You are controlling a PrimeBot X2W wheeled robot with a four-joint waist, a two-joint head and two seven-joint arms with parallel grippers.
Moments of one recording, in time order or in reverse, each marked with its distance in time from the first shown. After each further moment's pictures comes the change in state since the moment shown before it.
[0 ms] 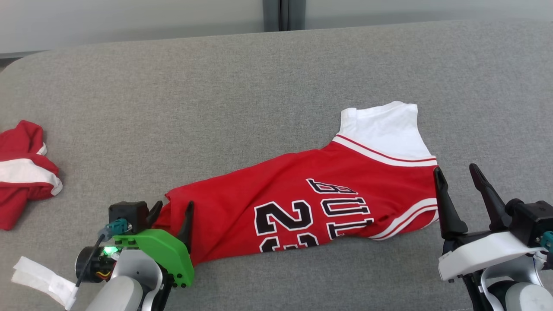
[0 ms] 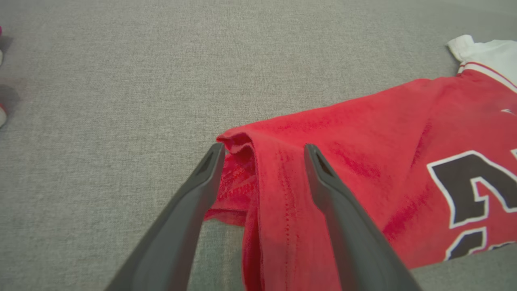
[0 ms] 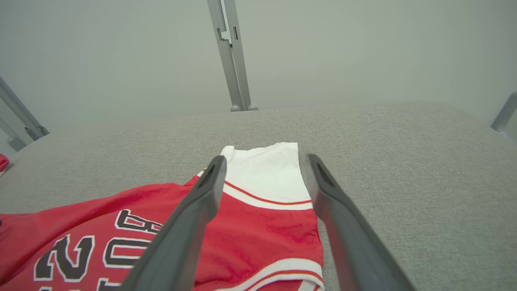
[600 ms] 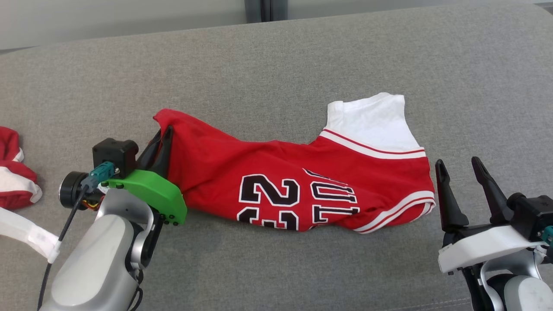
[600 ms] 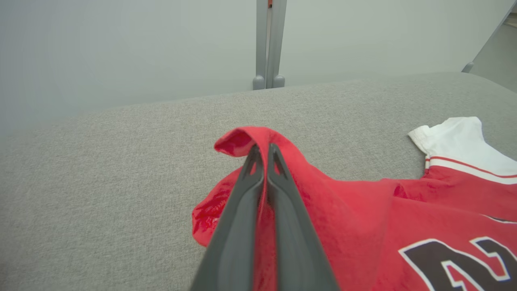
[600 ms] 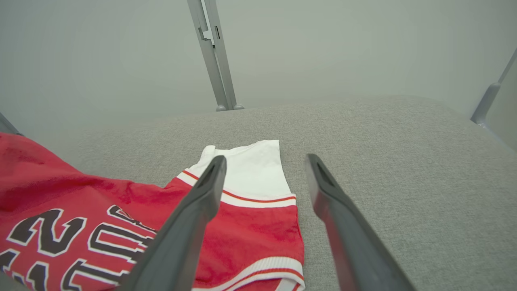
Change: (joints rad) left arm -0.236 -0.001 0.002 0.073 0.062 -0.071 -0.124; right arm -0.031 0.008 -0.009 0.024 0.000 0.000 -0.021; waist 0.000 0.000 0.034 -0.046
